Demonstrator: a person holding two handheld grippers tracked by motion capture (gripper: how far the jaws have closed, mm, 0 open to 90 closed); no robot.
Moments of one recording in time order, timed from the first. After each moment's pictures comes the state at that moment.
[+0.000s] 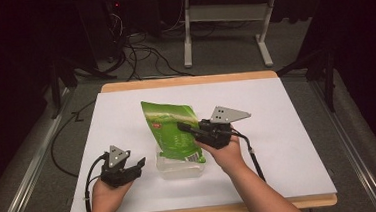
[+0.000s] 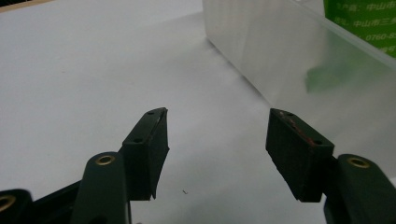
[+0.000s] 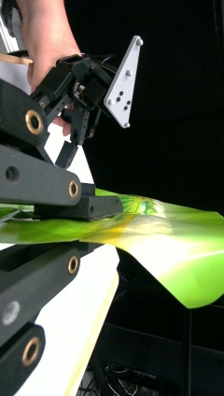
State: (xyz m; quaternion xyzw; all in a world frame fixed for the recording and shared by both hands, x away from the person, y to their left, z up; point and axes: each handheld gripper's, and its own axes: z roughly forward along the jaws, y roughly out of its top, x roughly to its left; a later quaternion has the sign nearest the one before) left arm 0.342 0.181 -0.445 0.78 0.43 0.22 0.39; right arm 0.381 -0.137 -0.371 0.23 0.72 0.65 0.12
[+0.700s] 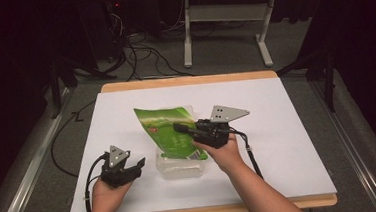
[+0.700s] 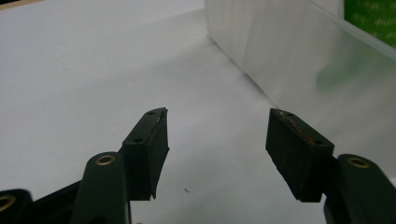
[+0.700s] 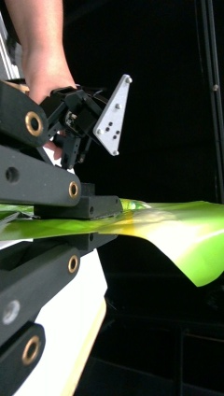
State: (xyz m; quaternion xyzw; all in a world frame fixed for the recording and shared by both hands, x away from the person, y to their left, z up) left arm 0.343 0.181 -0.446 0.78 0.43 0.22 0.39; right arm 0.385 -0.133 -0.370 0.19 0.71 0.67 0.08
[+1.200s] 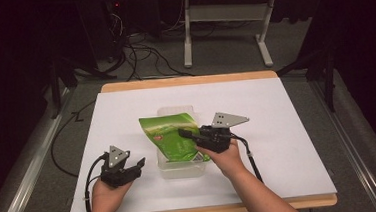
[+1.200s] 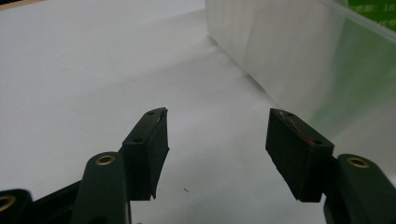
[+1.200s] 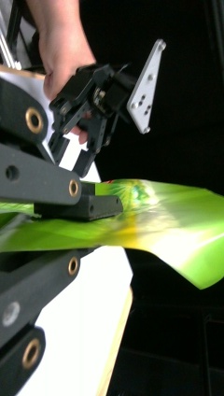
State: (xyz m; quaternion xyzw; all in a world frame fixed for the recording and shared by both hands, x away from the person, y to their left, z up) left arm 0.342 0.181 -0.446 0.78 0.43 0.22 0.39; right arm 0.387 -0.142 -0.404 0.23 0.72 0.66 0.08
